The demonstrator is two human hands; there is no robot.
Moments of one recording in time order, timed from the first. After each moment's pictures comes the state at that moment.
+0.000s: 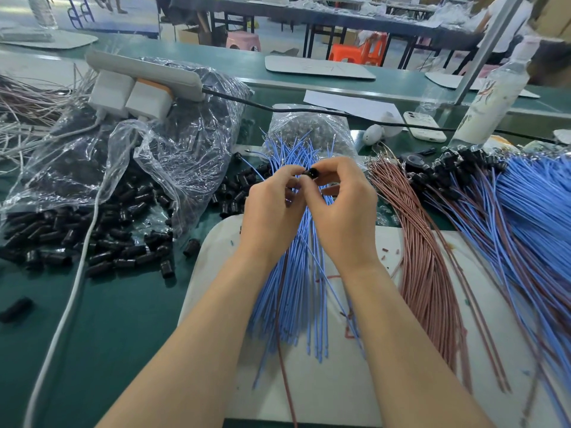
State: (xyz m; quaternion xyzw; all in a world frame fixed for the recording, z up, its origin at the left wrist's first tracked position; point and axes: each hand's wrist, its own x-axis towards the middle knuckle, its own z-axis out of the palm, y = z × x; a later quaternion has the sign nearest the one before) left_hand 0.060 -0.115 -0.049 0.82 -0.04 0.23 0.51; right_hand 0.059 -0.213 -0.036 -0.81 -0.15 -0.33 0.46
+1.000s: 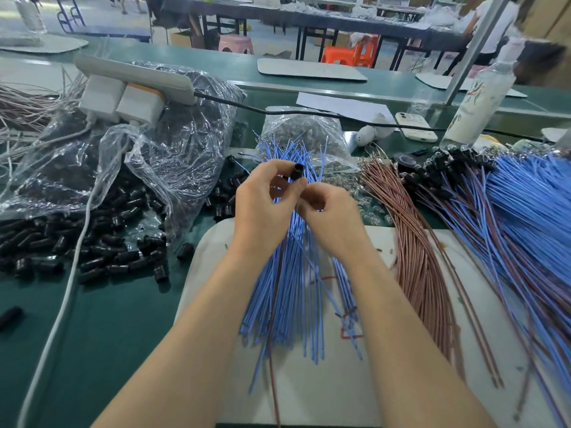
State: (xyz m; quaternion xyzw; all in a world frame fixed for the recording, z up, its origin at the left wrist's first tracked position) left_hand 0.064 -0.114 -0.045 0.76 -0.06 0.25 0.60; right_hand 0.073 -0.223 -0.042 -0.87 -0.11 -0.09 0.46
